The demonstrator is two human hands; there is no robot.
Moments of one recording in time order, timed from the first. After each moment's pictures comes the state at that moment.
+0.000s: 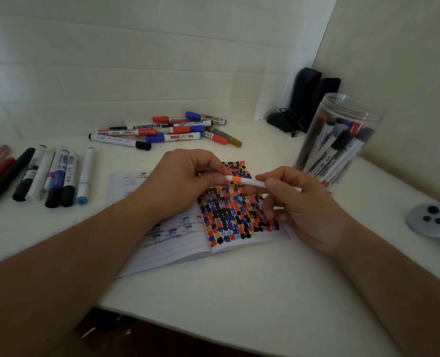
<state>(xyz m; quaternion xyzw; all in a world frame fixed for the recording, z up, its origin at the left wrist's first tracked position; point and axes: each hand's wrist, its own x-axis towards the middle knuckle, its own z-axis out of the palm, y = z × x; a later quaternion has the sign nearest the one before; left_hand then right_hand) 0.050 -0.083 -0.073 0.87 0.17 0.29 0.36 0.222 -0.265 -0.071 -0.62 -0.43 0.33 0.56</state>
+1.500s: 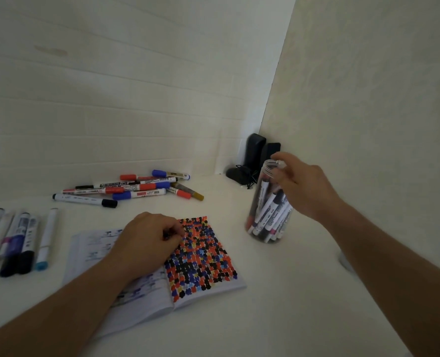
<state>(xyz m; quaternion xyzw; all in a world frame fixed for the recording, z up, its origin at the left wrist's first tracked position) 0.060 -0.074 -0.092 0.91 0.25 0.26 0.21 0.305 -0.280 0.041 -0.81 -0.47 -0.13 0.31</state>
